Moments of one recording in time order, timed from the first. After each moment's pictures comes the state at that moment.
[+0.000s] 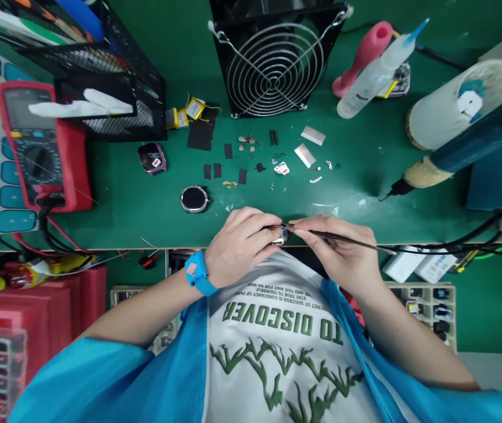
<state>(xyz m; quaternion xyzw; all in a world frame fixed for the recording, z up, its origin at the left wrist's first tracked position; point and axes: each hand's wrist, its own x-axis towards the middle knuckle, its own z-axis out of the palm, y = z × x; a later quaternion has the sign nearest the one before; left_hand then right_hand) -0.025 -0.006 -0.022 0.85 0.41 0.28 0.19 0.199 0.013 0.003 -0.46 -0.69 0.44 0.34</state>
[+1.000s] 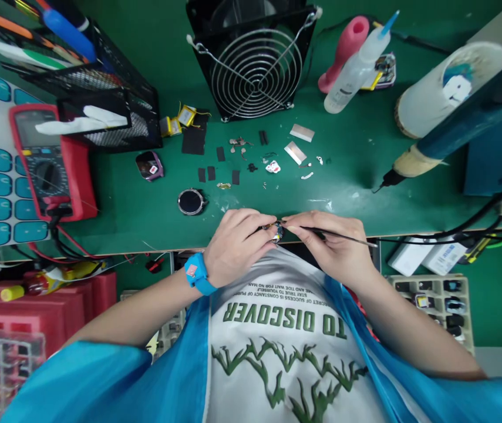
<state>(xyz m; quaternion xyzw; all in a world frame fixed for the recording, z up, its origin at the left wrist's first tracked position) -0.023 -0.007 -0.018 0.87 0.41 0.25 0.13 0.202 0.018 0.003 -0.43 -0.72 0.43 0.34</state>
